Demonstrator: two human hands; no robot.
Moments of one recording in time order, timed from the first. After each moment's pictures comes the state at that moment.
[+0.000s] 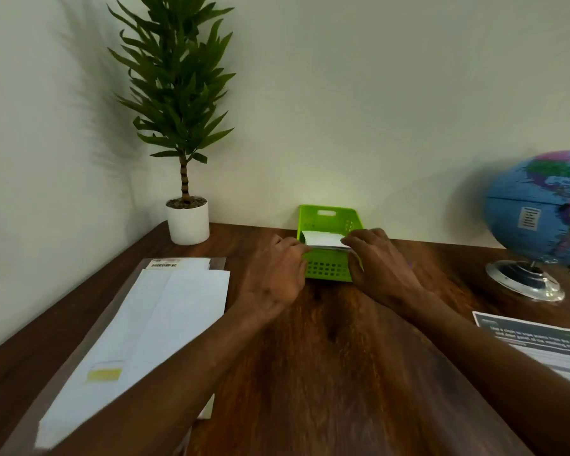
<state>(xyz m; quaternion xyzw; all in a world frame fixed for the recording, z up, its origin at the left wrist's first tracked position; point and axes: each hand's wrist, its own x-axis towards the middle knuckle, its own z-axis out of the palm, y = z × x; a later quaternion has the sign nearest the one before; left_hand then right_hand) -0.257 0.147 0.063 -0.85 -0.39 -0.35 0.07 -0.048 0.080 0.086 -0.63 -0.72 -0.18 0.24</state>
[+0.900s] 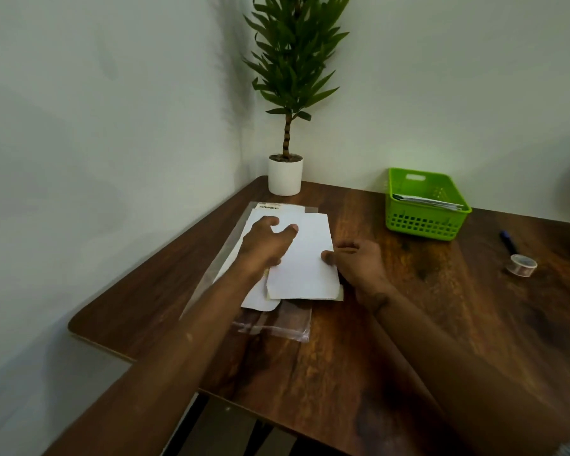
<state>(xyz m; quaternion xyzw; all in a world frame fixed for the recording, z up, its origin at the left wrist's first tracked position) -0.446 0.046 0.063 -0.57 -0.63 -0.39 -0.36 -0.274 0.040 0.020 -0.64 -0.46 0.37 0.50</state>
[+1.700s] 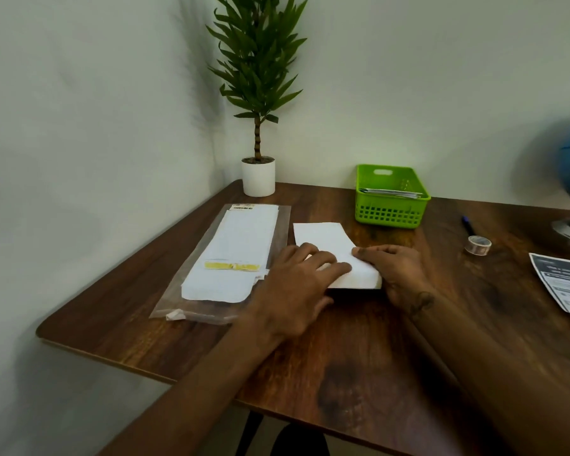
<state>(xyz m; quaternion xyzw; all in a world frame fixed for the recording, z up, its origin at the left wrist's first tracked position) -0.384 -0.037 0.021 -0.90 -0.35 -0.24 0.11 -0.174 -0.002 0.014 -0.64 -0.34 0.39 0.57</state>
